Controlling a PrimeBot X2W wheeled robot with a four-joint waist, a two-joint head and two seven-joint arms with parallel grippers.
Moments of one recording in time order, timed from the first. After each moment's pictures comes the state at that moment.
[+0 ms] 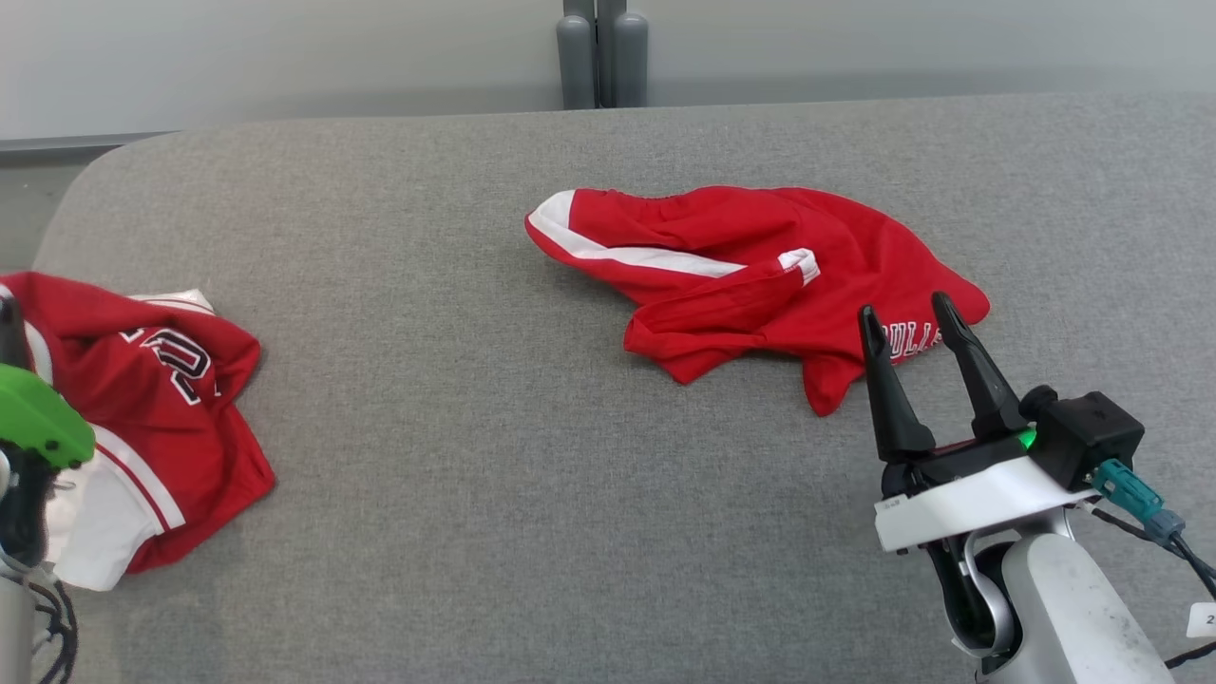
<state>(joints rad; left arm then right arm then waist) -0.52 0.51 -0.10 0.60 -0.65 -0.02 0.06 -0.18 -0.09 0.15 0.09 0.30 0.13 -0.26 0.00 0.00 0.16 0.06</state>
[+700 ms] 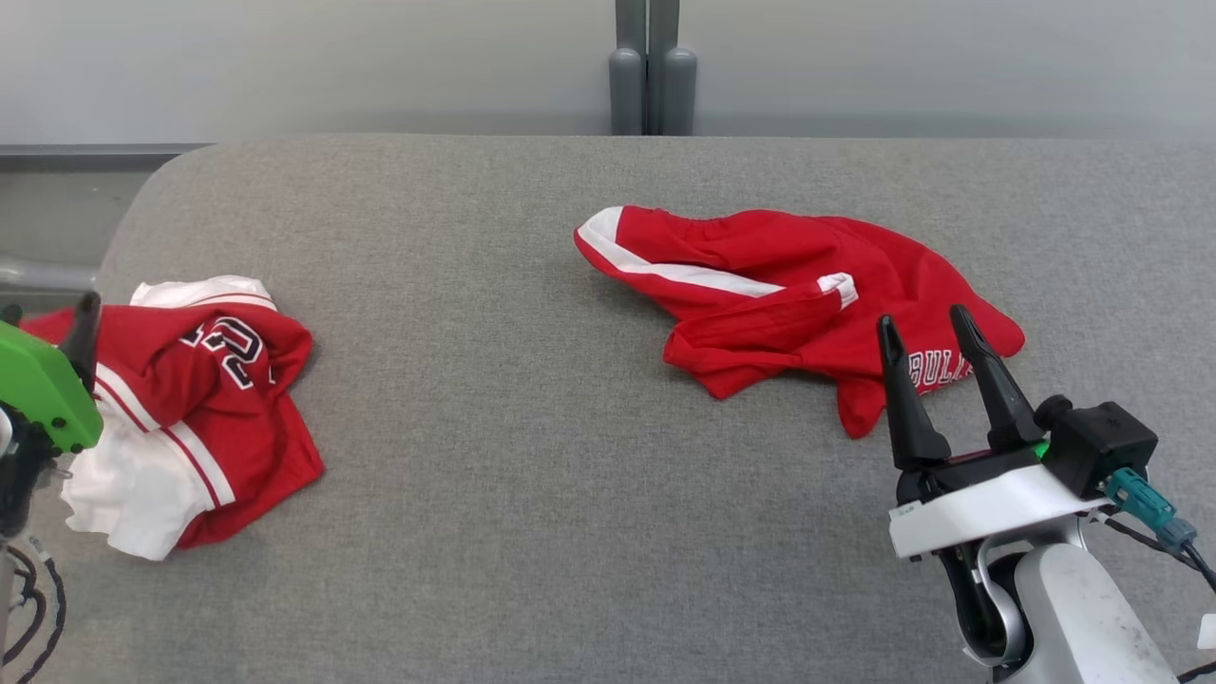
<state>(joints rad) -0.59 0.55 -0.20 0.65 -0.68 -0.10 0.25 -0.16 -0.10 0.12 0.10 0.29 0.13 -0.26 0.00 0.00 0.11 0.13</state>
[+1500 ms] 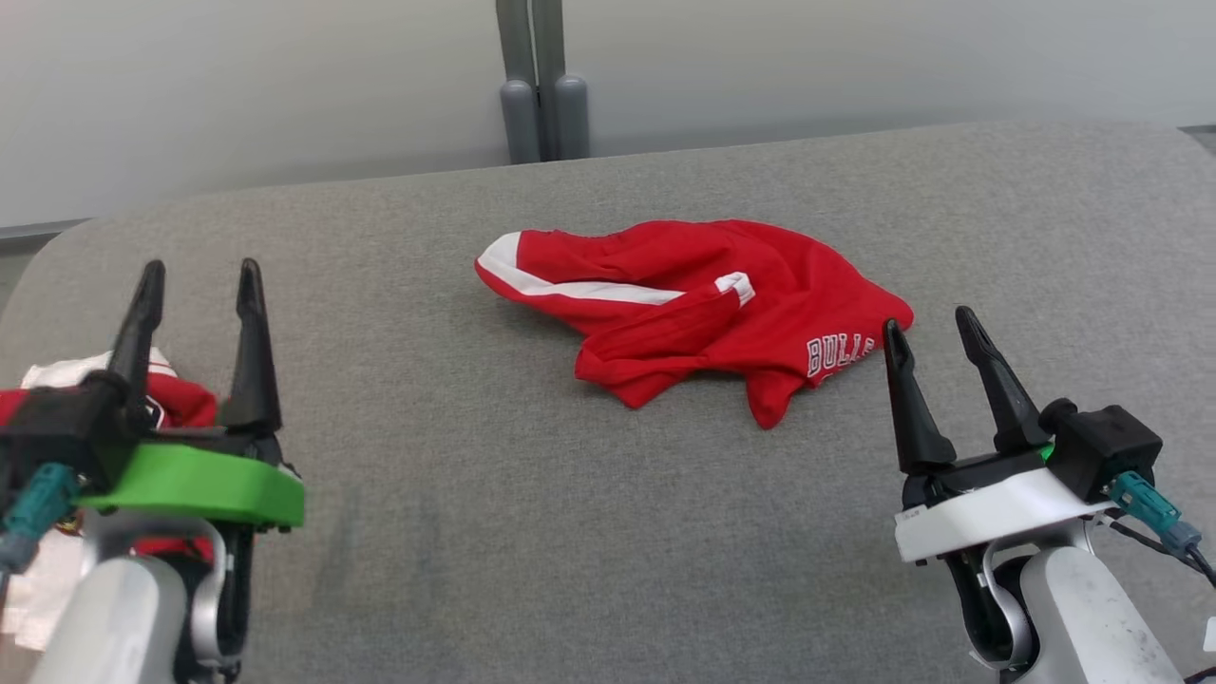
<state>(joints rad) -0.23 0.42 -0.24 -0.09 -0.50 0.17 -0.07 -0.15 -0.11 0.11 0.10 0.29 0.13 -0.26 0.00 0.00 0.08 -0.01</state>
